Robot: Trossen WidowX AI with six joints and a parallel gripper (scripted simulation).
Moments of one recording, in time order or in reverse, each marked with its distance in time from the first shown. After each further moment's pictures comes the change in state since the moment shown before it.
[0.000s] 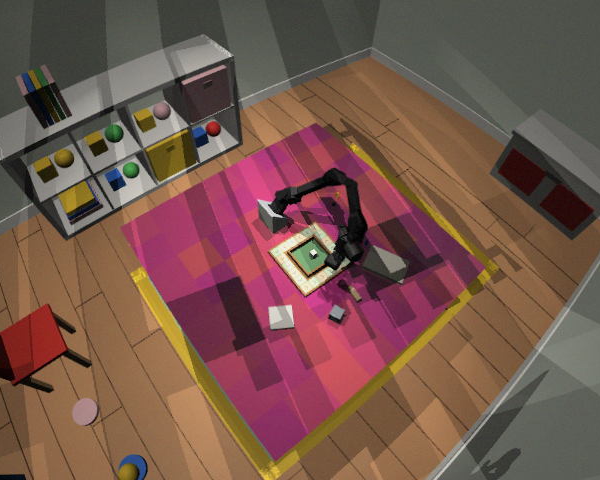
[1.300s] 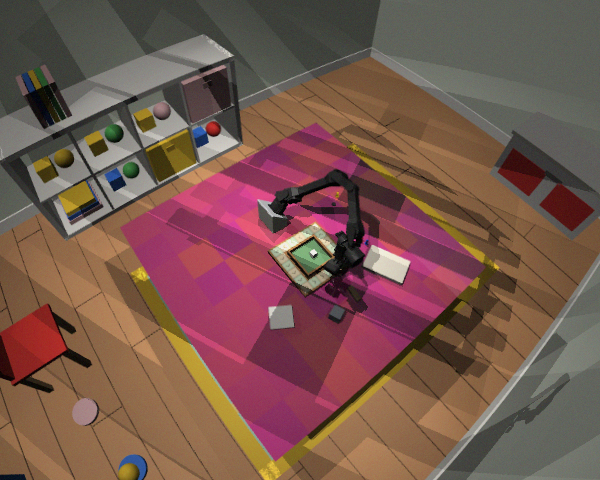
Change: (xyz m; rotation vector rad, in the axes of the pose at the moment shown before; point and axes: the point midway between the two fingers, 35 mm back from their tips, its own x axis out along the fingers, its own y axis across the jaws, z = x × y) arm 0.053 0.005 0.001 0.003 -0.008 0.002
